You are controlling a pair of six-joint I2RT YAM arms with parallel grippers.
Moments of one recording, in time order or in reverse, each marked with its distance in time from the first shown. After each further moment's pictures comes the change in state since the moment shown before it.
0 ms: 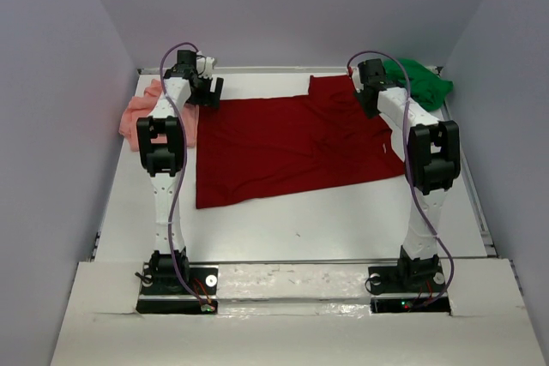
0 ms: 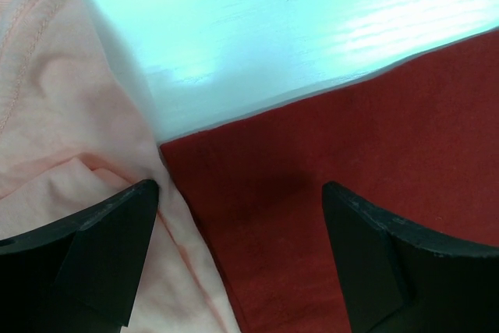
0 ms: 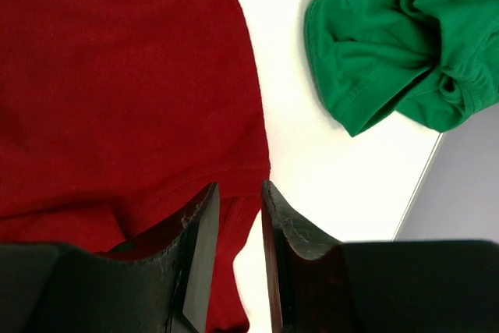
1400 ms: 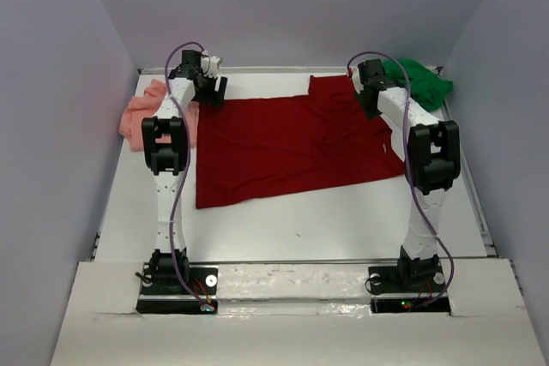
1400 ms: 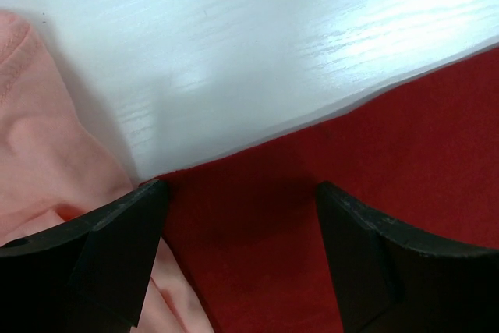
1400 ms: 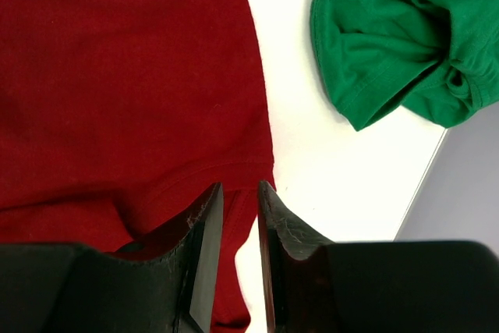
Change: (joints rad) left arm -0.019 0.061 0.068 0.020 0.033 0.019; right arm 0.000 0.000 0.001 -0.024 -0.003 0.003
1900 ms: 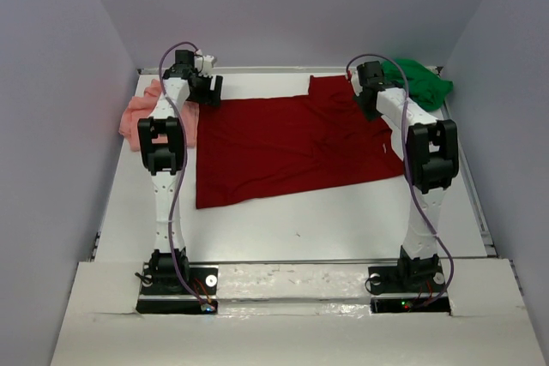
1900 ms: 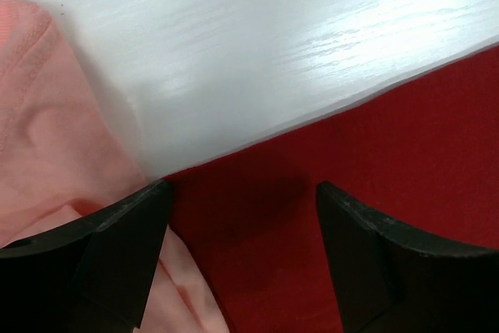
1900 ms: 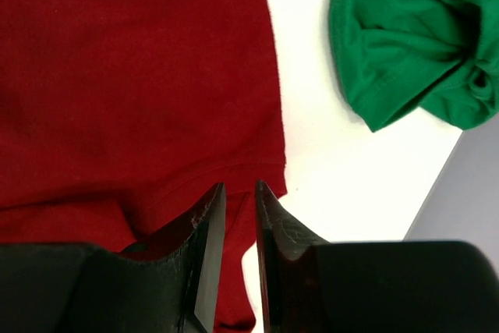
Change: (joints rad) left arm 0.036 0.008 0.017 -0.010 0.067 -0.013; right arm 0.000 0.016 0.001 -0.012 -0.009 0.000
